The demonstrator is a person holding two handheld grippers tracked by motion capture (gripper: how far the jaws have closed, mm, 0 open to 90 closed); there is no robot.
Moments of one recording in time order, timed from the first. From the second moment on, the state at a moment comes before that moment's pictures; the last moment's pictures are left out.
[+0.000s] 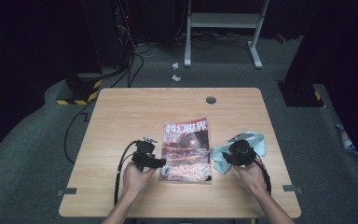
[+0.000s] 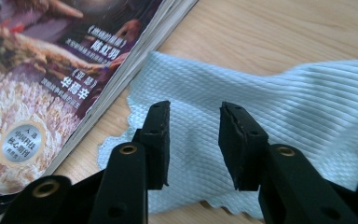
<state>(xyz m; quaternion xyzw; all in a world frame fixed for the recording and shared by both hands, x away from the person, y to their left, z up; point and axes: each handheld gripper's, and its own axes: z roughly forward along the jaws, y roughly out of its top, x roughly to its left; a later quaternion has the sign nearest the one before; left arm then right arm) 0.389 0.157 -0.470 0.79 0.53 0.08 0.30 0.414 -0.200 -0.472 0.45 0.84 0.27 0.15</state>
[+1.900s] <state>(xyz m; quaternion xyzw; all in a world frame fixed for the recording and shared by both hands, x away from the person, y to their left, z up) 0.362 0.258 -0.521 0.70 0.60 0.23 0.31 0.359 -0.322 -0.522 0.56 0.72 0.33 0.25</state>
